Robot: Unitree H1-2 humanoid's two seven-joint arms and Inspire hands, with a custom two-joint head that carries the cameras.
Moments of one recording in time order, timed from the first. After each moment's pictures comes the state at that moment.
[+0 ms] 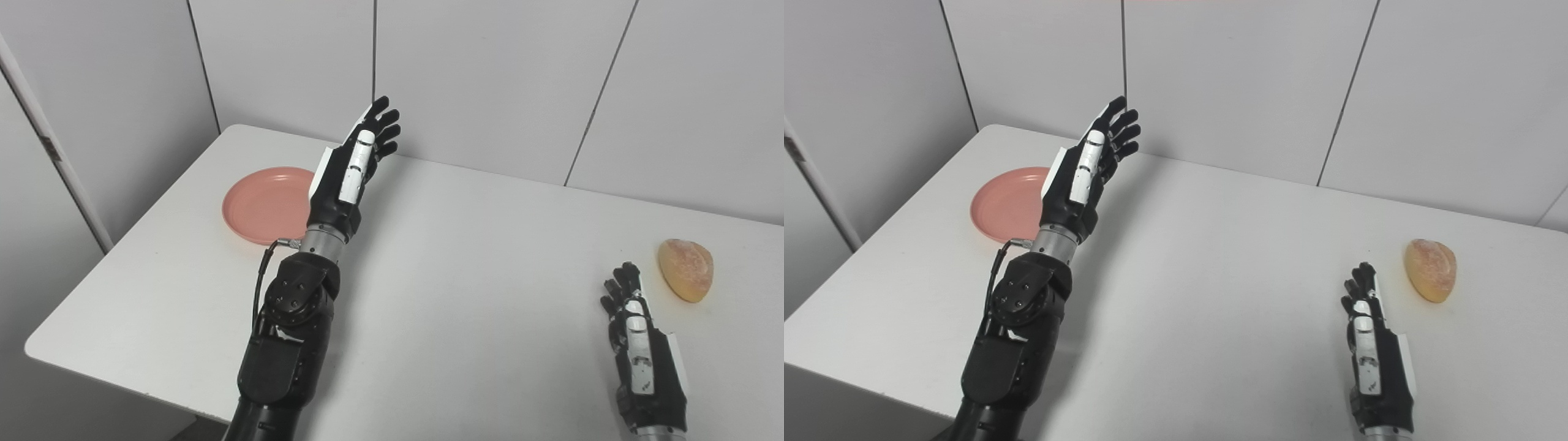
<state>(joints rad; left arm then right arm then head) -0.38 0.05 0.11 -0.10 -0.09 0.13 0.00 -0.05 -0.04 0.03 0.02 0.10 -0.14 0.12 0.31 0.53</state>
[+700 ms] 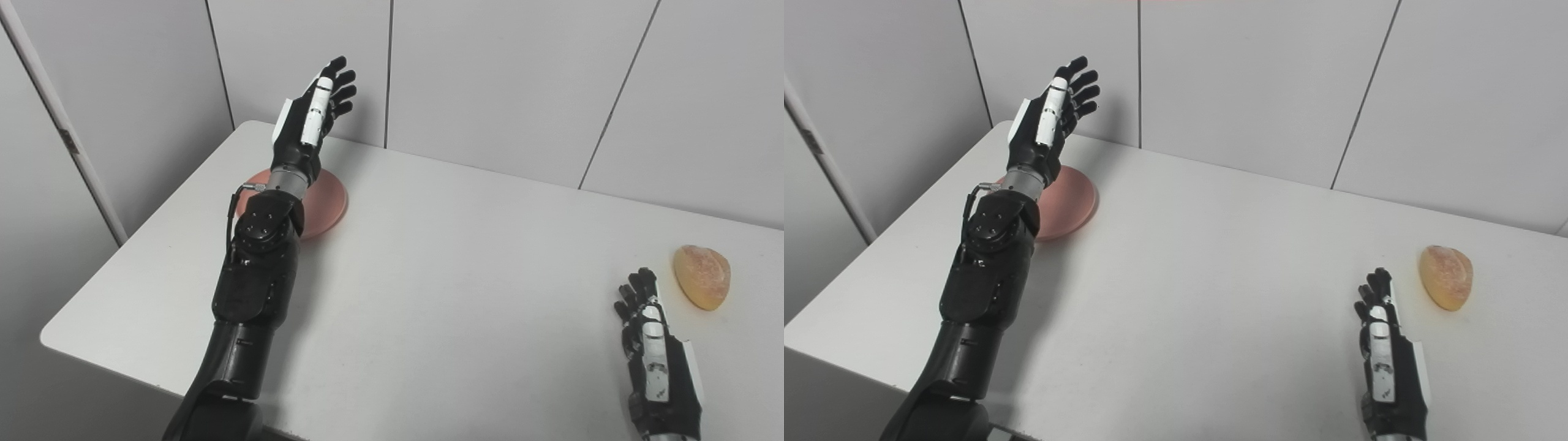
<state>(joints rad) -0.53 0.22 0.26 0.12 -0.15 0.15 0.01 -0.05 -0.04 0.03 0.02 0.11 -0.14 0.13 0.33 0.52</state>
